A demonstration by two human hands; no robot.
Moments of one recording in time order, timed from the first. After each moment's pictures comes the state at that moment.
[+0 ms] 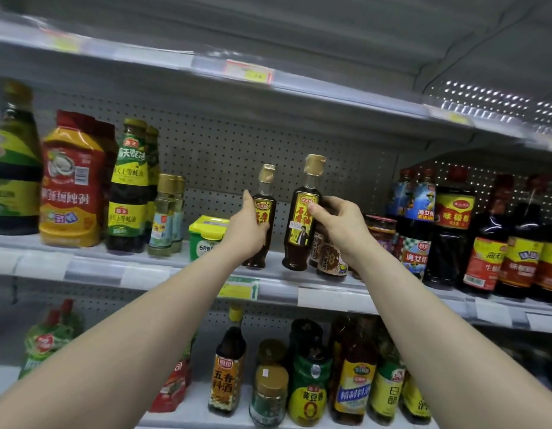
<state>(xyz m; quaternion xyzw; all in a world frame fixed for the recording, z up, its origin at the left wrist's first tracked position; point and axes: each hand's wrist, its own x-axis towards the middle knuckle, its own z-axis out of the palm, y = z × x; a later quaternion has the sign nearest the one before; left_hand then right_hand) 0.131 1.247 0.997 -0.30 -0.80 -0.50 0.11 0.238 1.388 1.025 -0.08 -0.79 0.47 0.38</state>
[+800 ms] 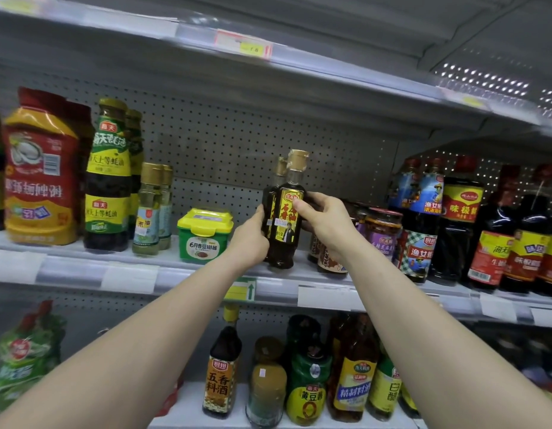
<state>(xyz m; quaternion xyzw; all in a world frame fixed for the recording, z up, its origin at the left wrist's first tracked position) 0.103 1.278 0.967 -0.35 -0.78 -0.53 0.02 0.204 1.390 1.016 -0.06 -0.80 0.47 0.36</state>
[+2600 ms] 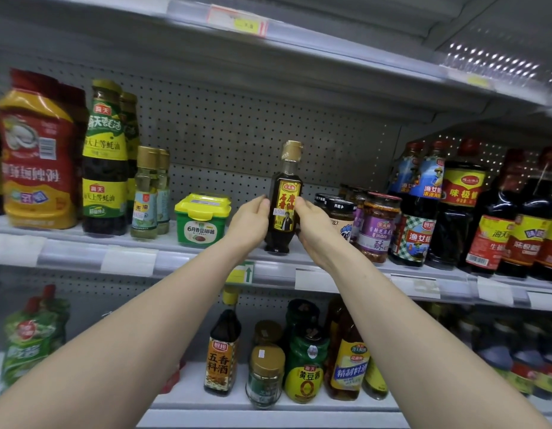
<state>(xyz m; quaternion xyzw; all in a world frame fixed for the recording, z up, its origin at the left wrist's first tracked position) 0.113 1.281 0.967 -0.33 -0.70 -0.63 0.01 0.192 1.378 0.984 -0.14 -0.74 0.59 0.28</state>
